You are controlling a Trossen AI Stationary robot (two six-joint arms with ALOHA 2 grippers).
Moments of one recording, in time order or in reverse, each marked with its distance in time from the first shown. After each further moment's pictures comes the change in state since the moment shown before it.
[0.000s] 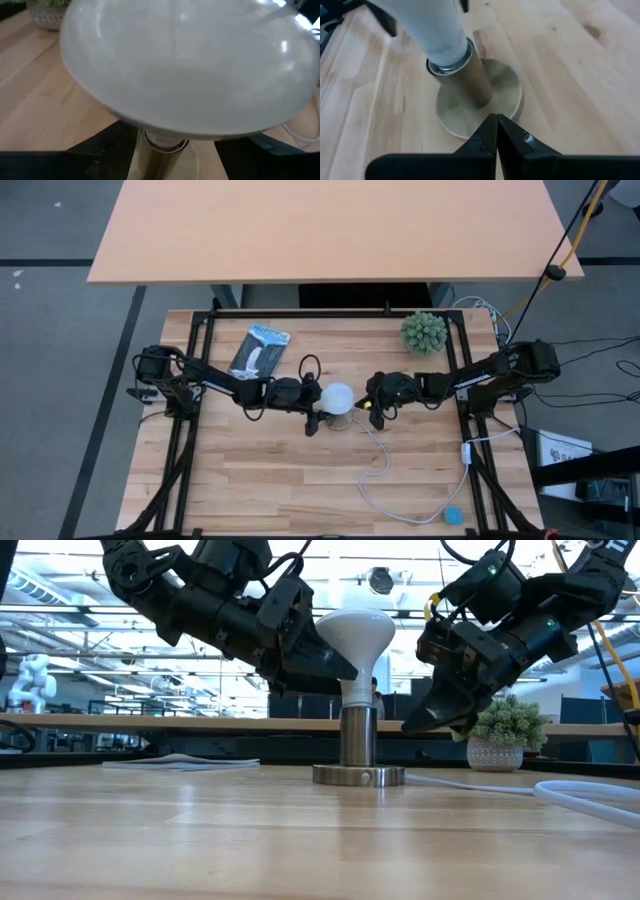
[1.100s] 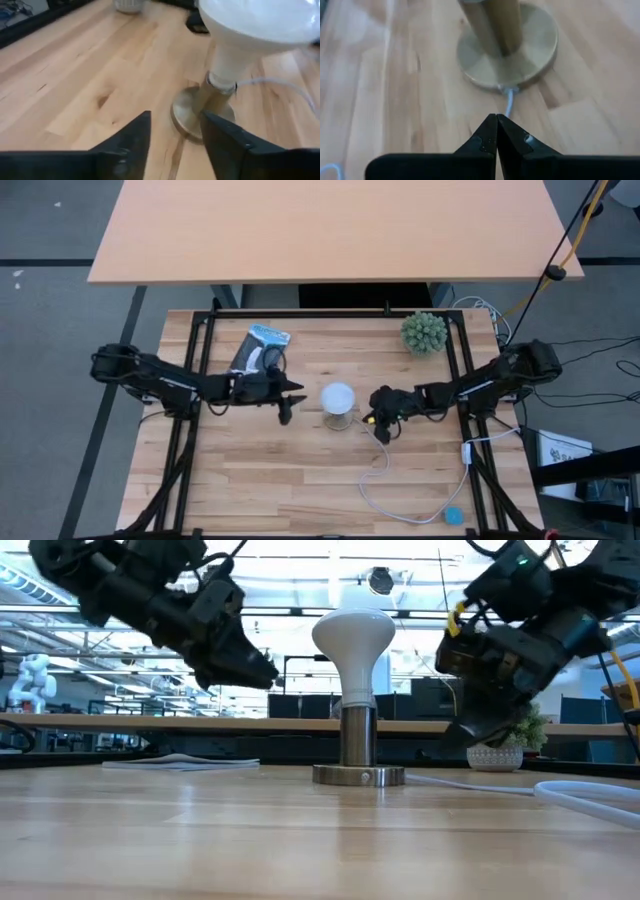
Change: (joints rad) left arm 0.006 -0.377 -0.263 -0.182 -0.195 -0.118; right arm 0.141 0.000 -0.015 -0.101 0.057 0.126
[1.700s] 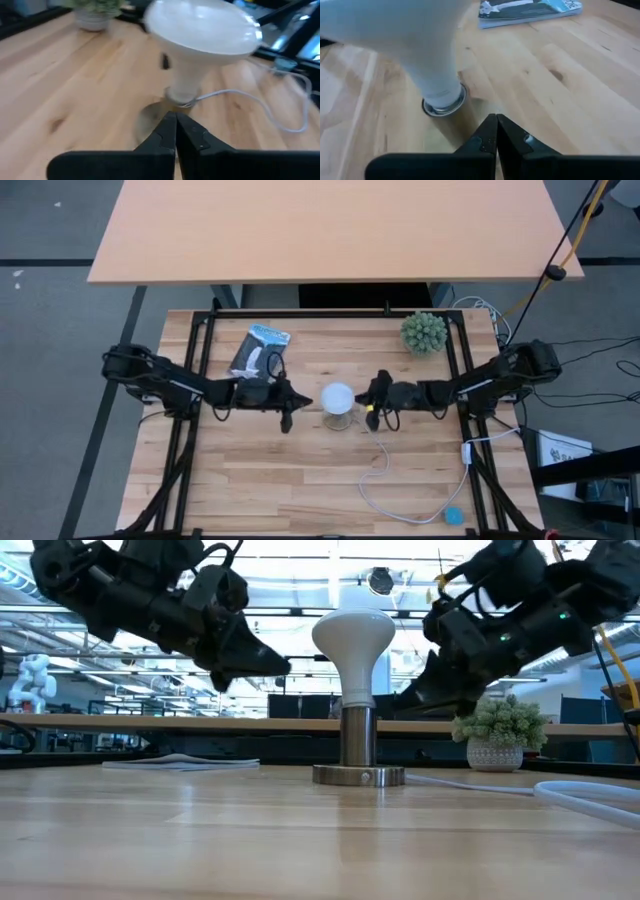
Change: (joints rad) left arm -0.030 0.099 -0.031 0.266 0.109 0.036; right arm -0.035 0.001 -0.010 0.255 0.251 -0.121
